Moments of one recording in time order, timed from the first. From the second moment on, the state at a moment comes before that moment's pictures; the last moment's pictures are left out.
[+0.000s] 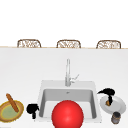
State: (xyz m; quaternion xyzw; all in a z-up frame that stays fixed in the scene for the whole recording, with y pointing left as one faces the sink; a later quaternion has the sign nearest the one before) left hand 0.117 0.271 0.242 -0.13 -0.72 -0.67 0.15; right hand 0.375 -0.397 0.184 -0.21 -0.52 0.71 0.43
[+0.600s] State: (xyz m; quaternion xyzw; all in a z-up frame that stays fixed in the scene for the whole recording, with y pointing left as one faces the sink) left hand 0.117 0.271 0.242 -0.13 -0.72 -0.67 0.15; right hand 0.395 -0.352 0.215 -0.25 -0.50 0.69 0.46
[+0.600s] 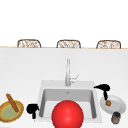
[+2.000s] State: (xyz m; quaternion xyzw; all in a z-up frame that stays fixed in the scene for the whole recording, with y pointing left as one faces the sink) left hand 0.117 0.271 0.242 -0.13 -0.72 -0.67 0.15; right hand 0.440 -0.247 0.262 -0.34 -0.51 0.65 0.44
